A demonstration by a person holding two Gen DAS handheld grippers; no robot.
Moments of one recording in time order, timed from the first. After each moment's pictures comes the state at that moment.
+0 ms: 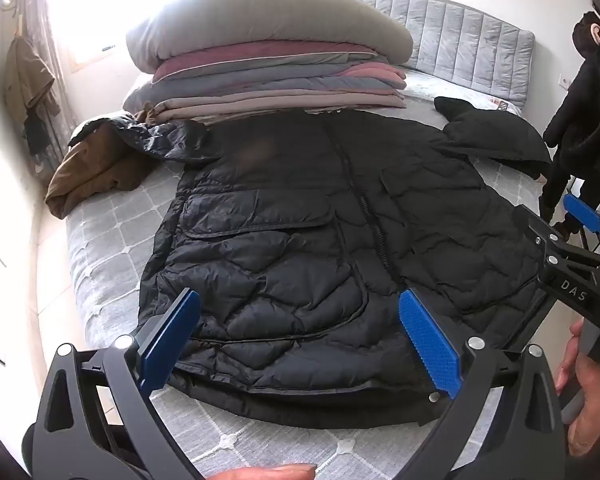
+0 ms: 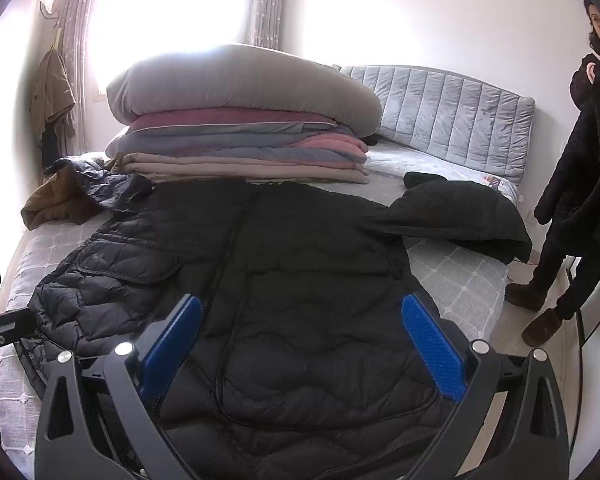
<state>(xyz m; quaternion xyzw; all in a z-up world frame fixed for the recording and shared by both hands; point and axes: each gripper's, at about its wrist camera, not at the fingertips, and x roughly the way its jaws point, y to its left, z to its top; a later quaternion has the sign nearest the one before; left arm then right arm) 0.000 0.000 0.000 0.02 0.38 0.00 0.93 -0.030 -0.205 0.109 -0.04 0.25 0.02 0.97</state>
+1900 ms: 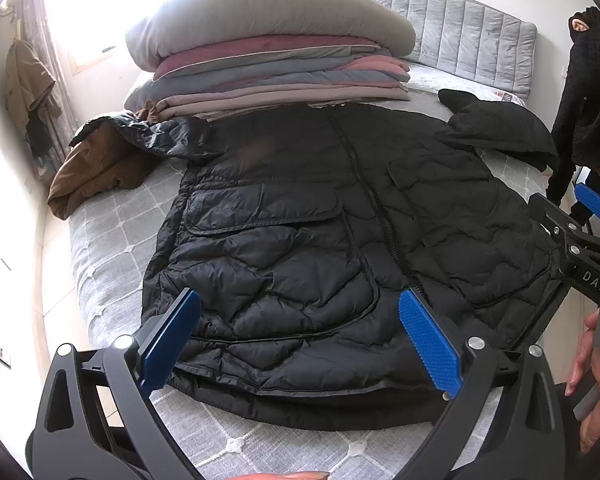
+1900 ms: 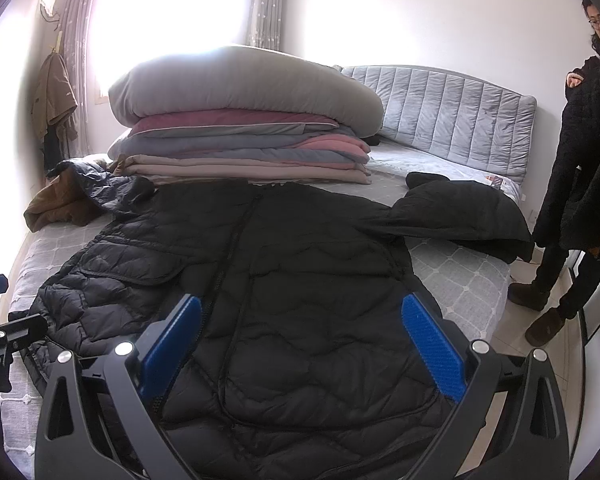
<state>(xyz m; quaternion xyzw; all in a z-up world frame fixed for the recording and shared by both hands) 0.003 0.005 -0.011 0.03 0.38 0.00 0.92 -0.030 -0.204 0.107 -0.04 0.25 0.02 0.97</state>
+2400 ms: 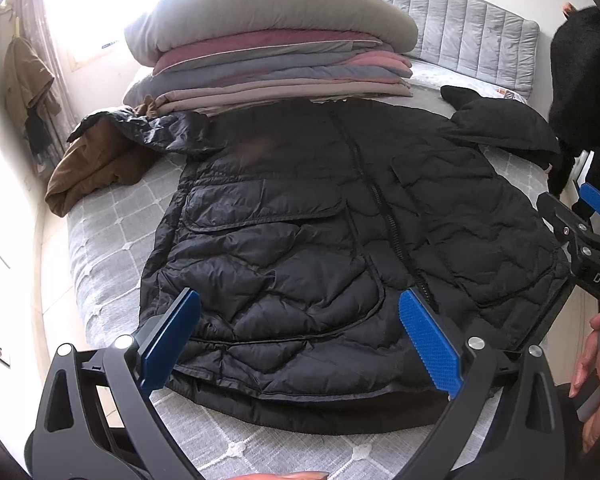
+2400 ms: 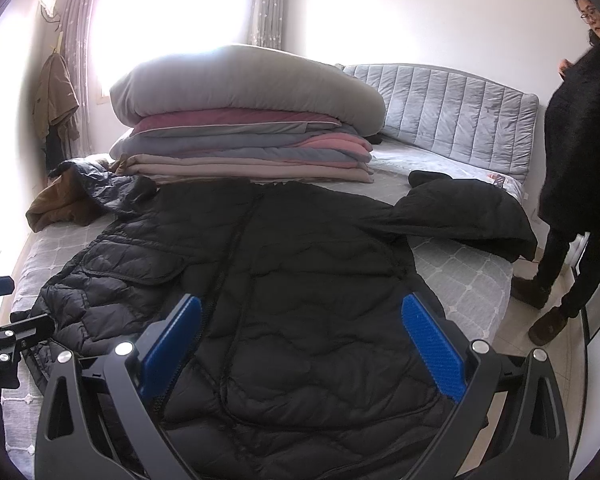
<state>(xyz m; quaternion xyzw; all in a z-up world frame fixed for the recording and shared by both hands) 0.008 0.008 -0.017 0.03 0.39 0.00 0.92 -0.029 -0.201 0.105 -0.03 0.25 0.02 0.97</state>
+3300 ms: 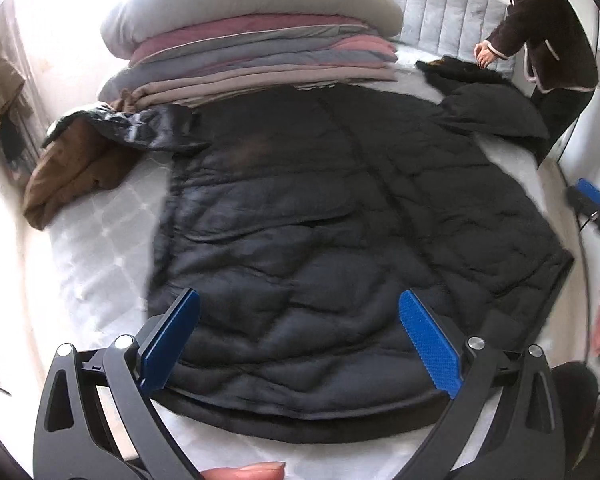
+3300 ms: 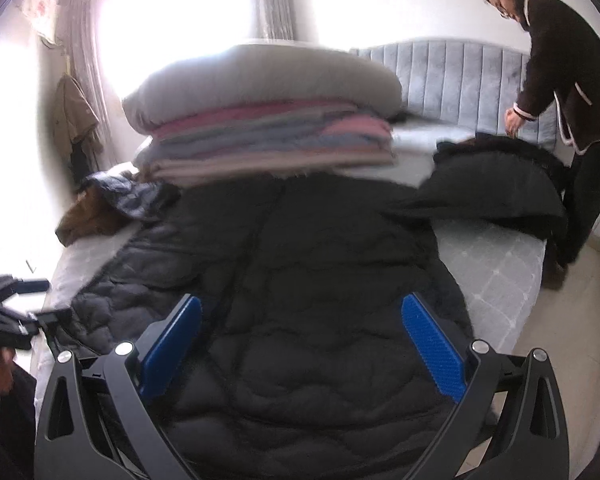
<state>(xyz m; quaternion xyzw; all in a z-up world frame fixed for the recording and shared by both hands) 0.043 0.056 -0.020 0.05 0.42 -0.04 0.90 -0.003 -0.266 0.108 0.05 0.31 0.10 0.94</state>
